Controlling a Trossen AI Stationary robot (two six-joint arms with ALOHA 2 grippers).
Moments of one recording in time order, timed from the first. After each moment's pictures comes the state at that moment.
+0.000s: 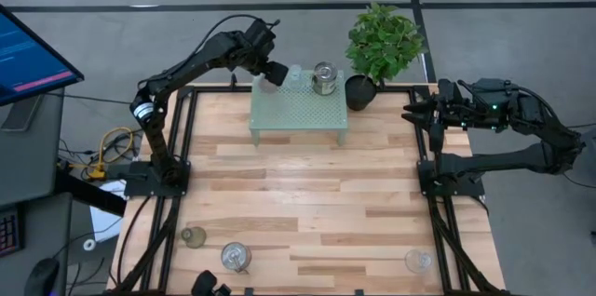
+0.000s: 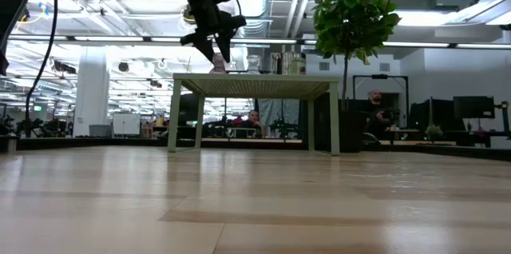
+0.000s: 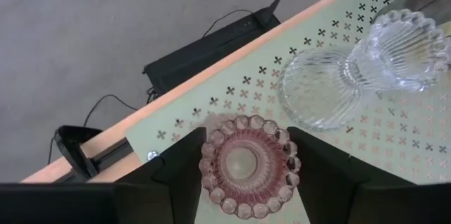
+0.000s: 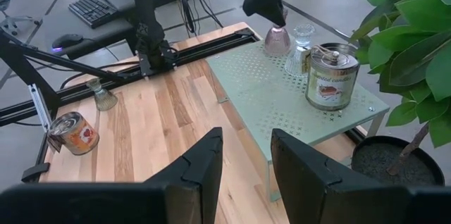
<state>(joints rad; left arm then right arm) 0.64 1.63 1.82 -1.00 -0.12 -0.24 -0.14 0.67 1.22 -0.94 0.15 0.21</state>
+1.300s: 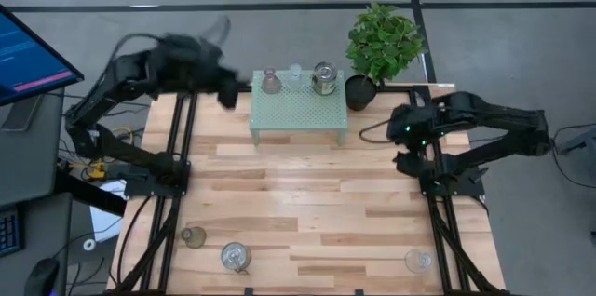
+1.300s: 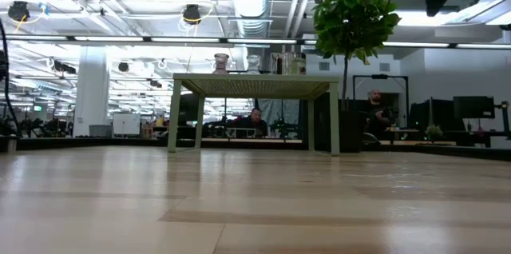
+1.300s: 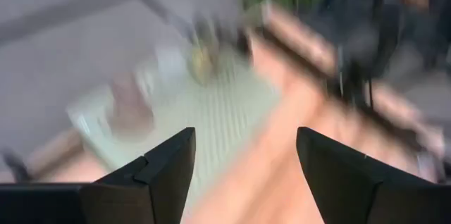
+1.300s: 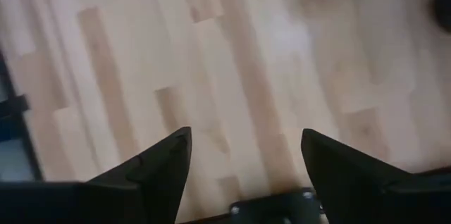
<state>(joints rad) 0.23 1.11 1.82 -1.13 -0.21 -0.39 -0.02 1.12 1.34 -1.49 -0.02 0.25</state>
